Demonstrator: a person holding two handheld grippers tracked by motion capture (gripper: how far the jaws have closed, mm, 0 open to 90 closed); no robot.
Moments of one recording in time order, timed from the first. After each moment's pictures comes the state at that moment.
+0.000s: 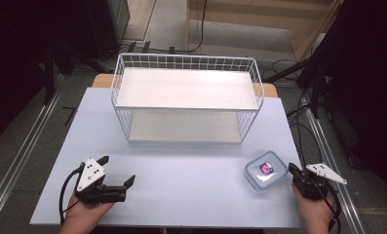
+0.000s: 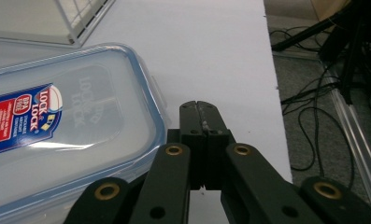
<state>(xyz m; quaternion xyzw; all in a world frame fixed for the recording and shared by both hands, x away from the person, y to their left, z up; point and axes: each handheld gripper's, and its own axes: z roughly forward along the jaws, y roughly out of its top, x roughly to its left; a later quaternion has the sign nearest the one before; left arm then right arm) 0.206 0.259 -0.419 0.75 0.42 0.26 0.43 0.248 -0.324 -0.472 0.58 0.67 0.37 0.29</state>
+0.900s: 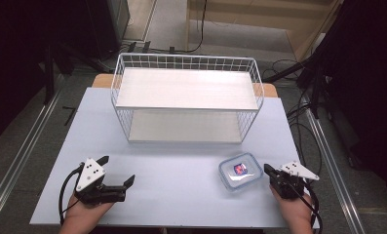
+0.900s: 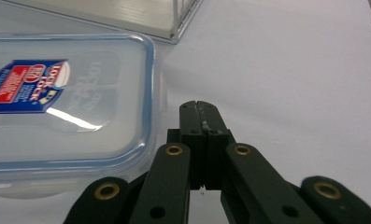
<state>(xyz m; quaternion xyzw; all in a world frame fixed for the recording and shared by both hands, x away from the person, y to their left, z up) 0.206 0.259 -0.419 0.75 0.42 0.26 0.43 0.251 -0.264 -0.470 0.51 0.73 0.38 0.25</state>
